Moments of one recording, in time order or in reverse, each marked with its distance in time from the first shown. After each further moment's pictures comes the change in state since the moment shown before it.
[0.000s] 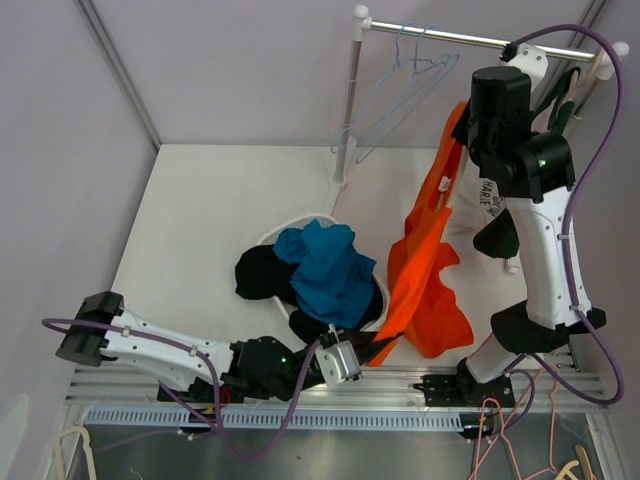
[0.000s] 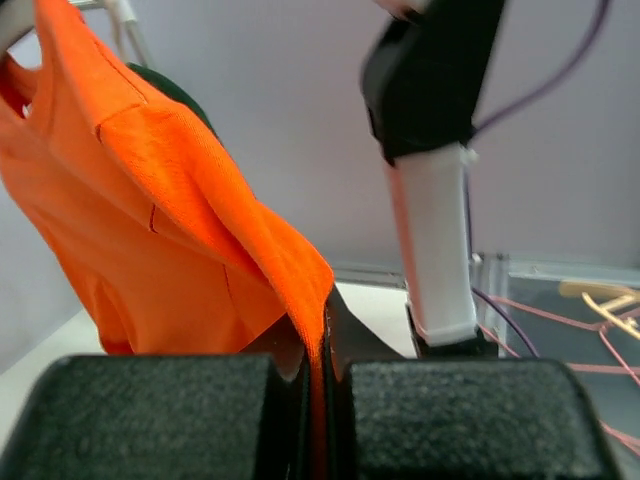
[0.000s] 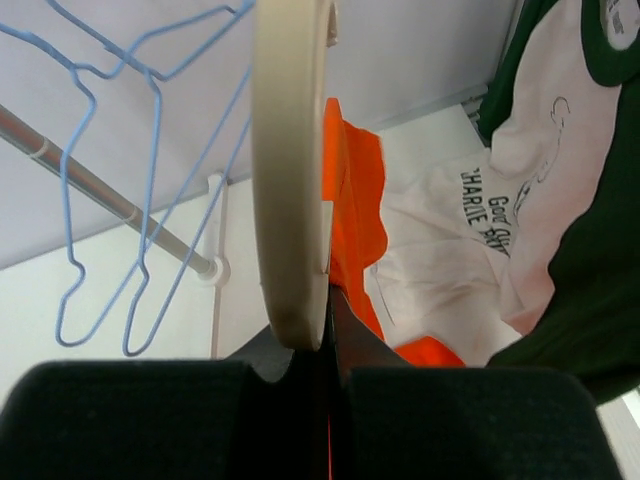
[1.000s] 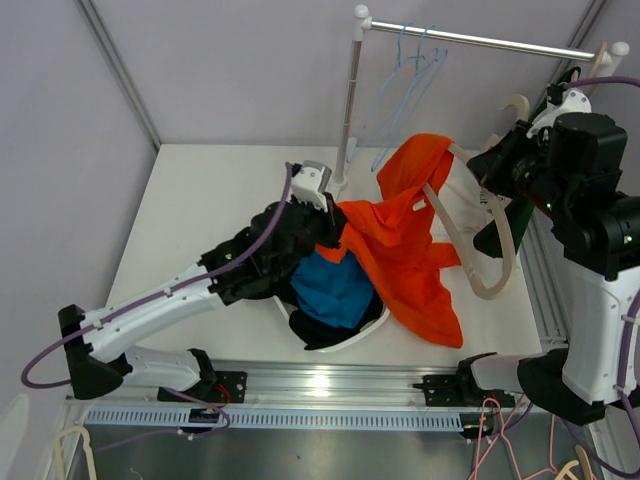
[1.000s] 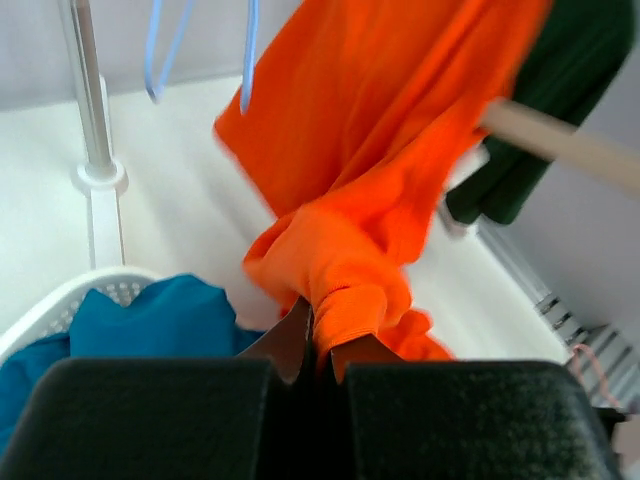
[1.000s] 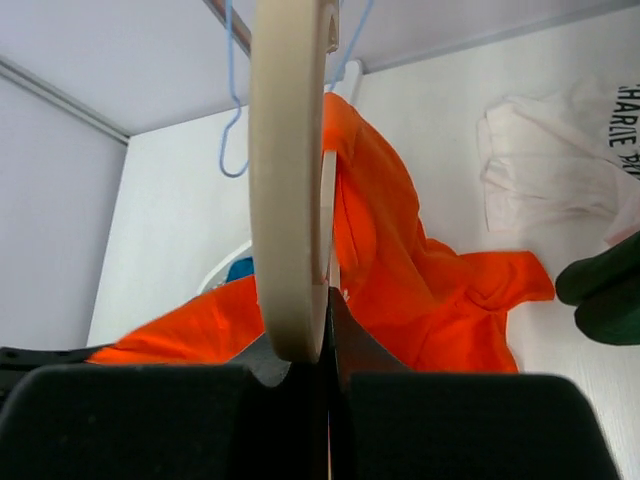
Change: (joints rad) left arm 0.679 0.060 0.417 -0.879 0.055 -0.708; right arm -0.146 -0.294 -0.145 -0.152 -0.557 0.043
